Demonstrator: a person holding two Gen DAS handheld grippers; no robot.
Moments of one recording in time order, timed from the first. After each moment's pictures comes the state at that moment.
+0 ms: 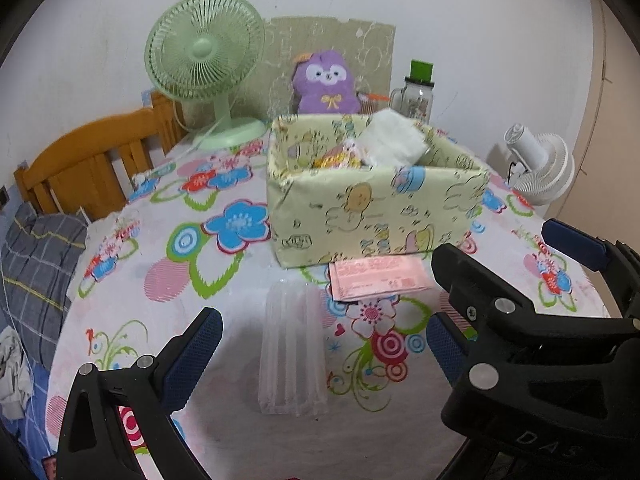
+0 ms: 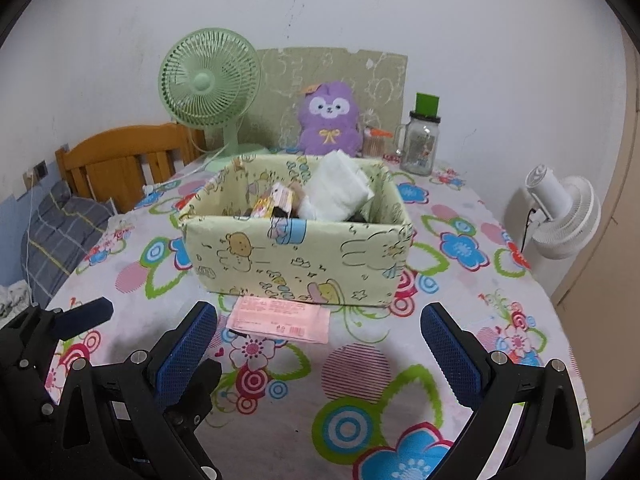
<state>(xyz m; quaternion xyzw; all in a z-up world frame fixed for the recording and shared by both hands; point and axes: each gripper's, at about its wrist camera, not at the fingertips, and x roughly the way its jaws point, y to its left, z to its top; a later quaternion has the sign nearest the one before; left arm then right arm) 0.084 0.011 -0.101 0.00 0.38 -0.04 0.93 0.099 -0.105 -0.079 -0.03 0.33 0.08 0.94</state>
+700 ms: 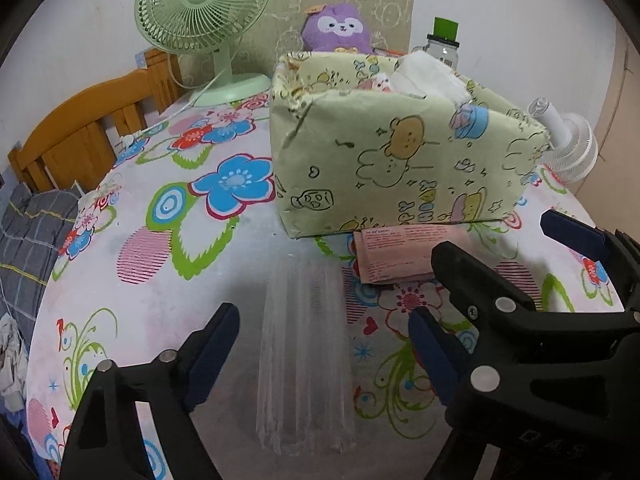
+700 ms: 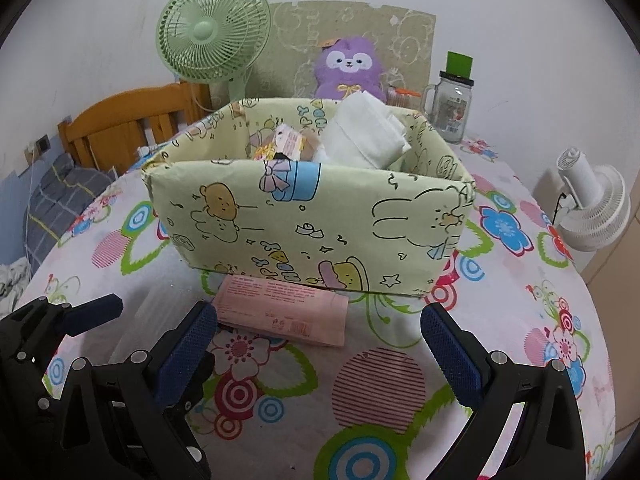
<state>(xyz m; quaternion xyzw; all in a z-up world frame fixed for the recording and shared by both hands) 0.120 0.017 -0.144 0.00 0.43 -0.02 0.90 0.144 -0.095 -0.126 -0.04 0.38 0.11 0.92</state>
